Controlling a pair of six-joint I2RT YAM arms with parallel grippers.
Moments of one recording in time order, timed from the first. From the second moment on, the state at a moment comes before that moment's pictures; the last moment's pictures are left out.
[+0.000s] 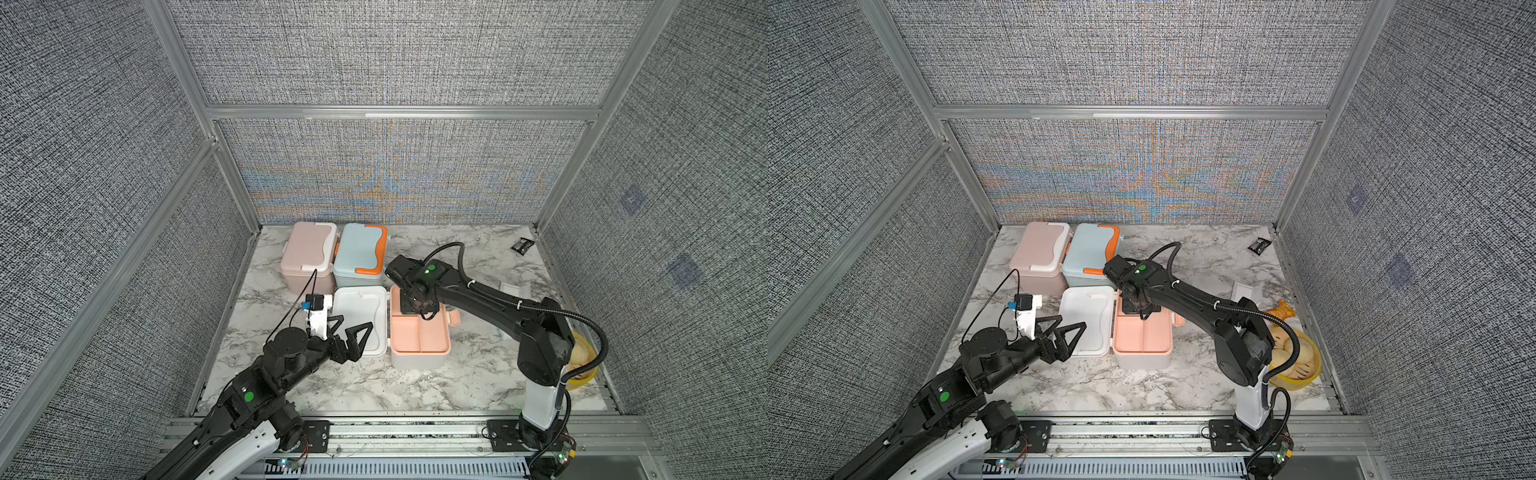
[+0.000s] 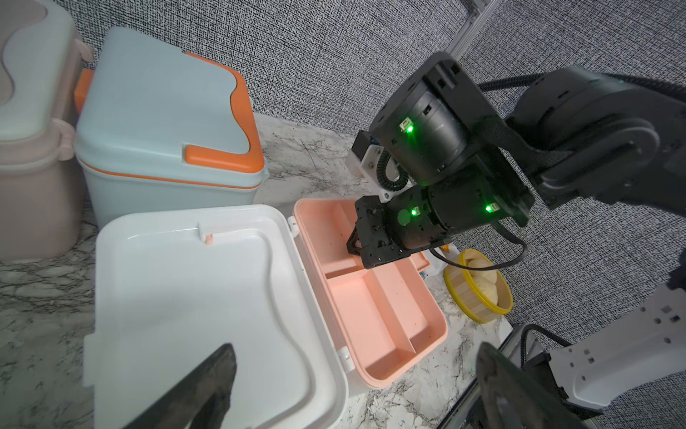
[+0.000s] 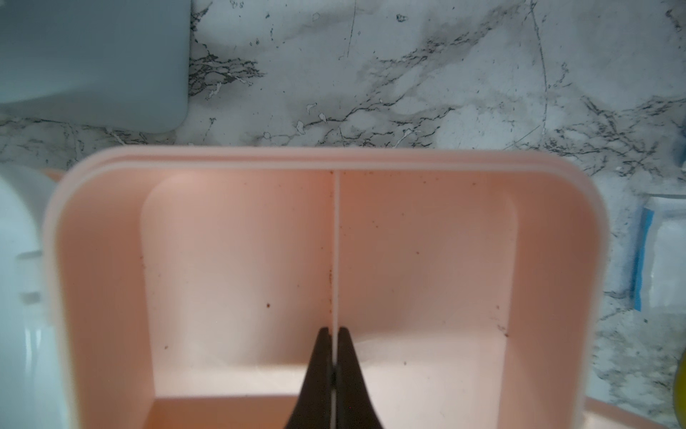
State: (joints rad) left arm -0.82 0.49 0.60 -0.39 -0.03 -0.58; right arm 0.83 1.89 1.63 -1.07 0.28 0.79
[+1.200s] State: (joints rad) left arm -0.81 0.59 0.61 -0.53 0.04 -0.68; right arm 0.83 1.07 1.06 -0.82 0.05 0.52
